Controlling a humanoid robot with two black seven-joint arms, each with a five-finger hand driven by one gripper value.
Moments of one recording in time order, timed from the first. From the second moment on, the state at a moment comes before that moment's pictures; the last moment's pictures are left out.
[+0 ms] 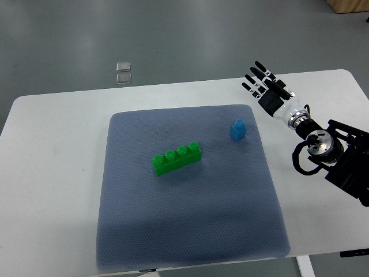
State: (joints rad) left arm 0.04 0.00 -0.10 -0.16 0.07 0.02 0.14; right arm 0.84 -0.23 0.30 0.56 0.55 0.39 0.32
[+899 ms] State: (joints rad) left arm 0.04 0.00 -0.09 -0.16 0.07 0.02 0.14; right arm 0.98 -0.26 0.27 0.57 0.12 0.43 0.29
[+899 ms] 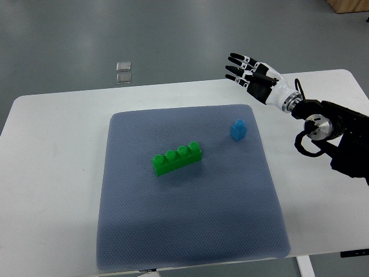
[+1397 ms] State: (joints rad) left arm 0.04 0.00 -0.09 -0.16 0.07 0.02 0.14; right arm 1.71 -0.33 -0.71 0.75 -0.25 0.49 0.25
